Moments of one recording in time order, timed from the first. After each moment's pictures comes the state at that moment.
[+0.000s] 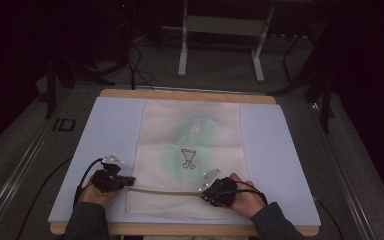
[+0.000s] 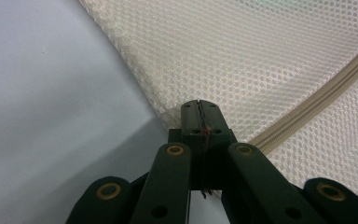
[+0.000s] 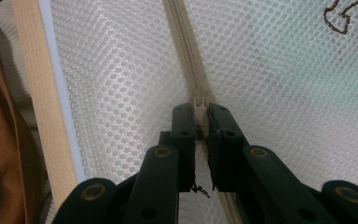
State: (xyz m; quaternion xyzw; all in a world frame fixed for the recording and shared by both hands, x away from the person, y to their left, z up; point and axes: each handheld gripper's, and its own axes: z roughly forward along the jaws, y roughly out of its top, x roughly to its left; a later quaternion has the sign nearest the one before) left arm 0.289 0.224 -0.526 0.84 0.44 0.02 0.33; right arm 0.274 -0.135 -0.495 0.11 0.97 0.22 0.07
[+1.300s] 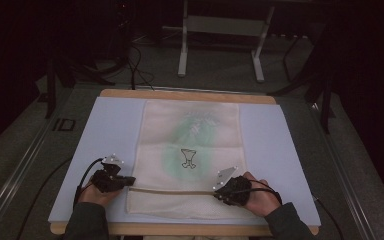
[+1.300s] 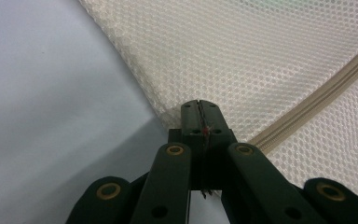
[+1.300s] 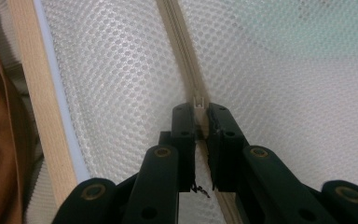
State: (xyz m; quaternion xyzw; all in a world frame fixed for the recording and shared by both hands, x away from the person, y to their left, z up) left arm 0.289 0.224 -0.526 0.84 0.44 0.02 0.33; right arm 0.277 -0.171 -0.486 0.12 0.97 0.21 0.08
